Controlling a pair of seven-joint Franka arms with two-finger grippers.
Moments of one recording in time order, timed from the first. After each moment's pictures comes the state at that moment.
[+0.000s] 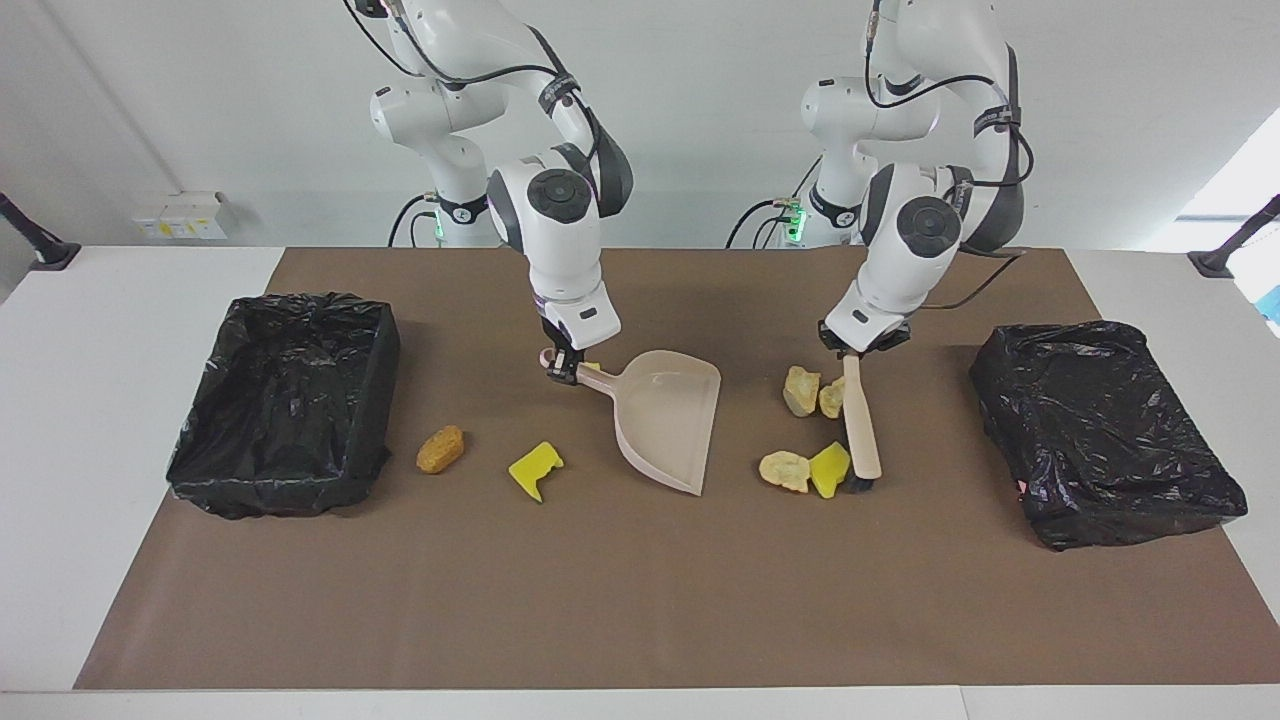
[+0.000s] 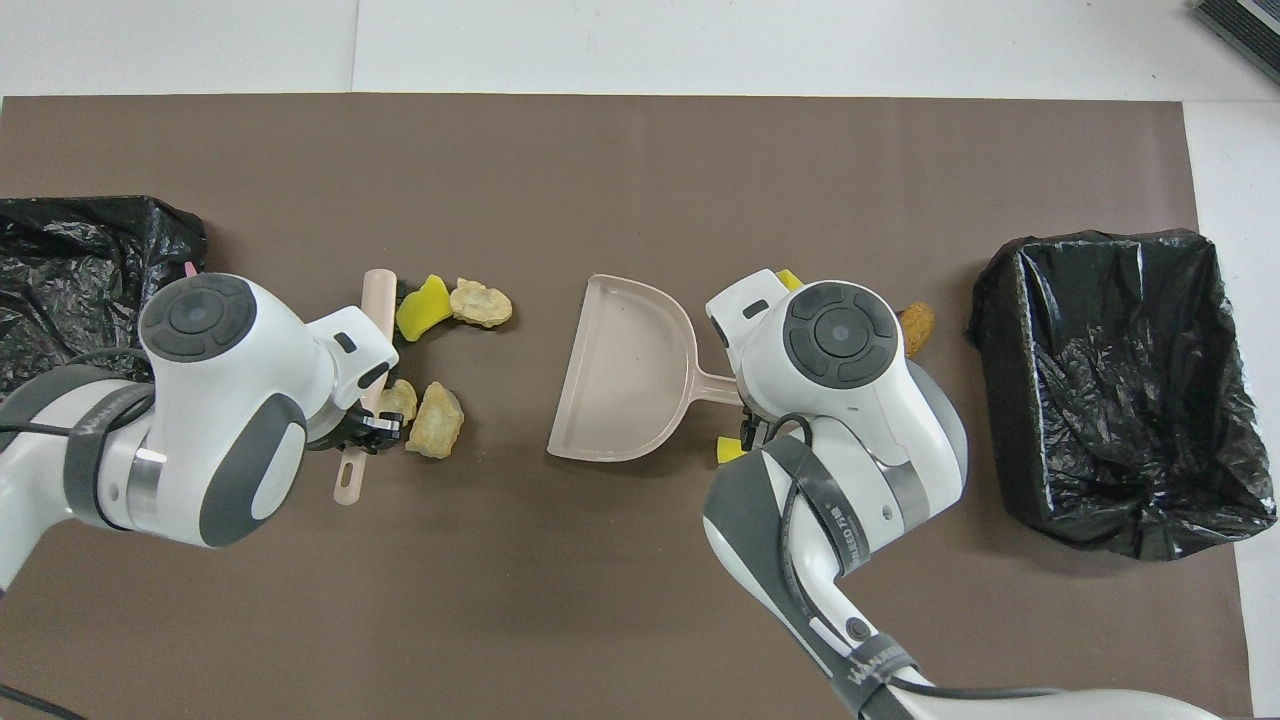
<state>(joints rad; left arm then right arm) -0.19 0.04 -0.15 -2.14 0.00 1.99 -0.19 0.44 0.19 0.02 -1.92 -0.04 2.10 -0.82</state>
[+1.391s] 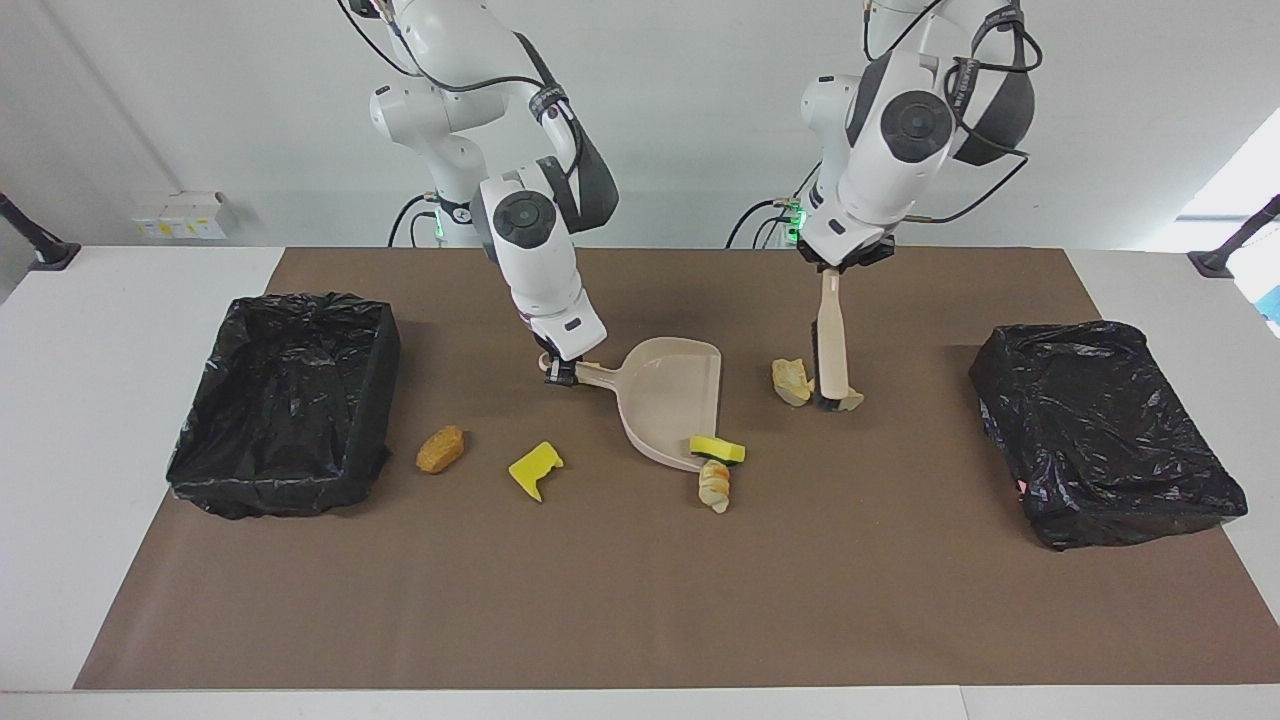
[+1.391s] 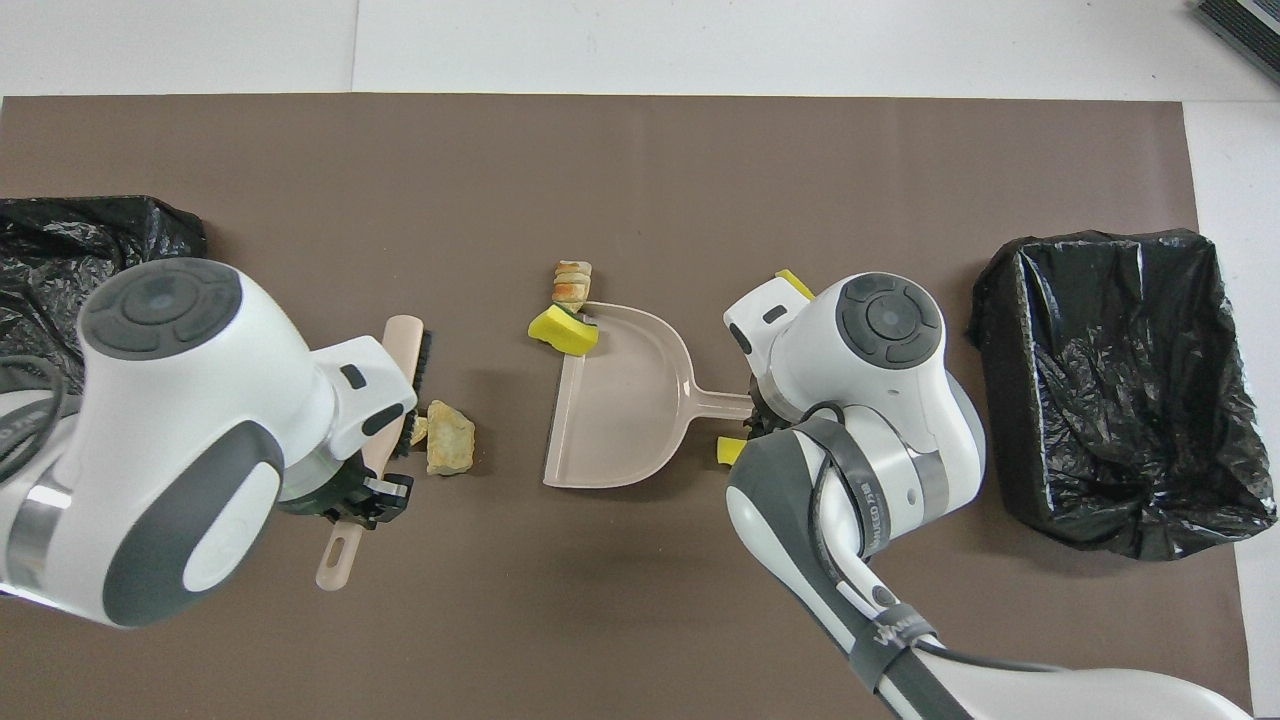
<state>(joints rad) -0.20 -0.10 -0.11 -1.99 -0.06 1.53 -0.20 0.40 0.20 0.02 -1.98 0.14 2.14 -1.01</state>
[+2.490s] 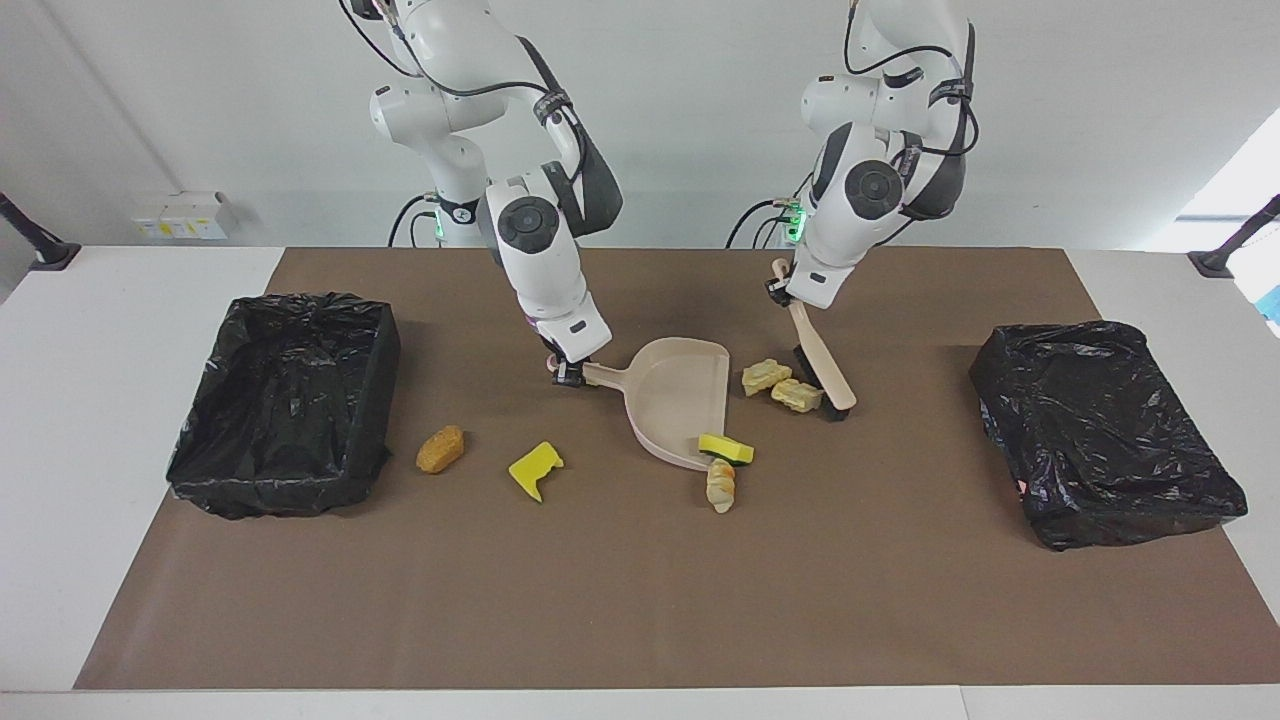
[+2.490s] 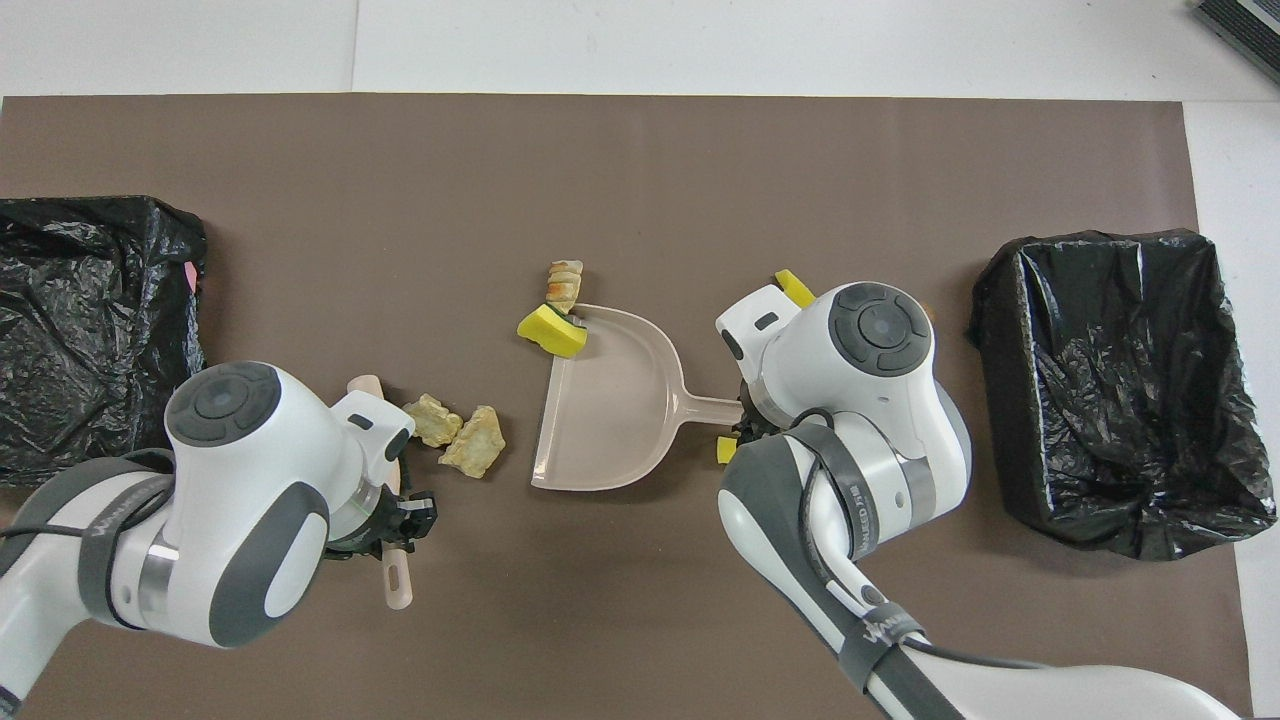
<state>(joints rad) -0.35 -0.12 -0.14 -2.32 -0.21 1.97 -0.68 0.41 0.21 0.02 -1.99 0.14 2.15 -1.01</state>
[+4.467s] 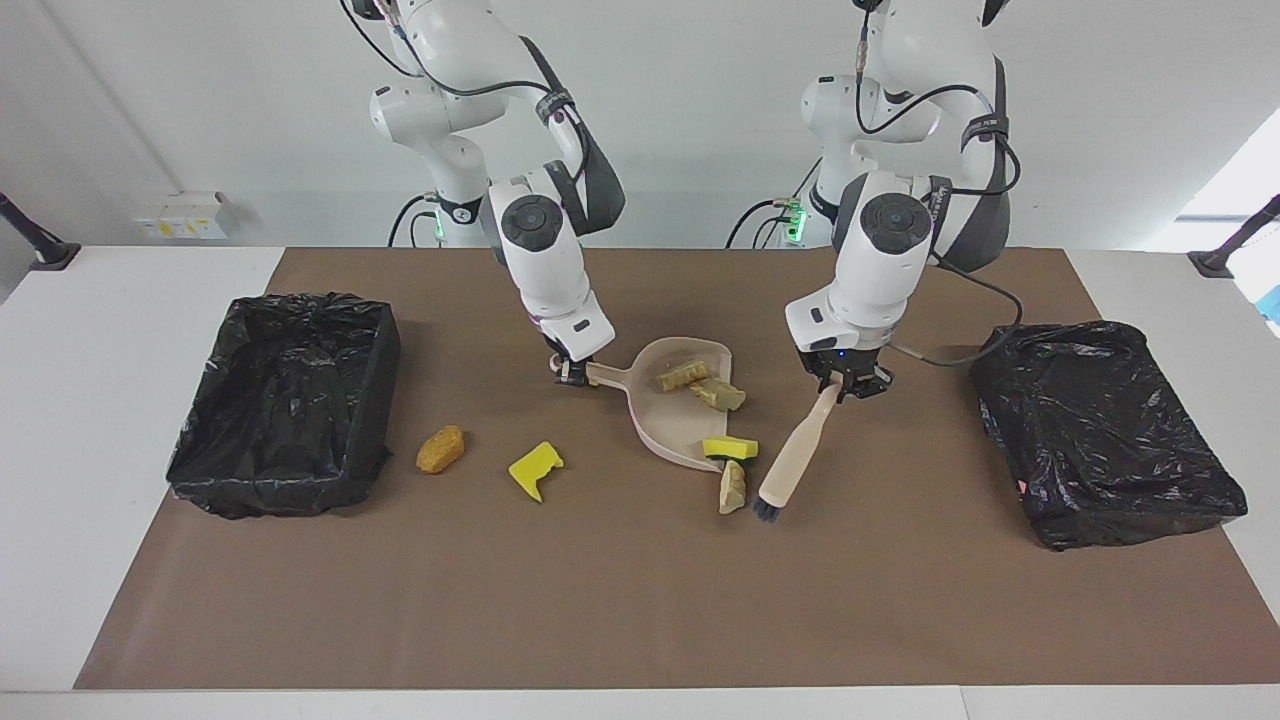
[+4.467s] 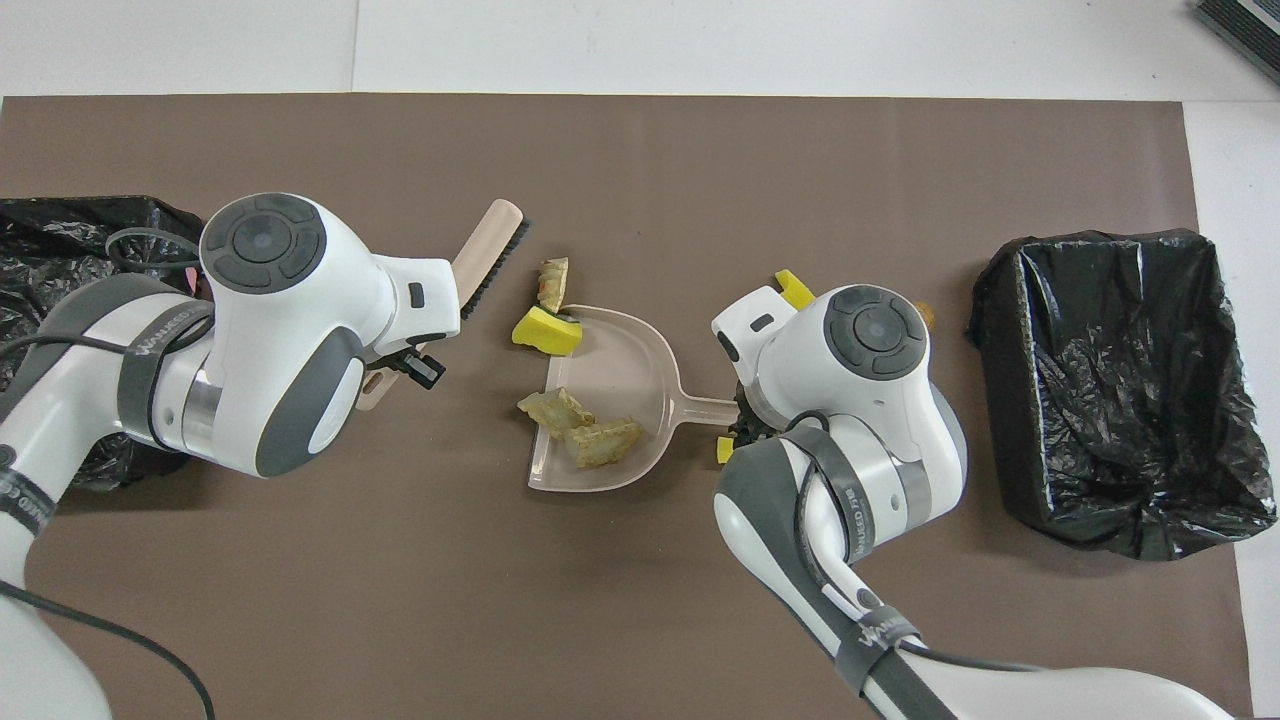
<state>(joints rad) -0.27 0.23 -0.11 -1.84 0.12 2.02 0.29 0.42 0.21 0.02 -1.99 0.14 2.16 -1.01</state>
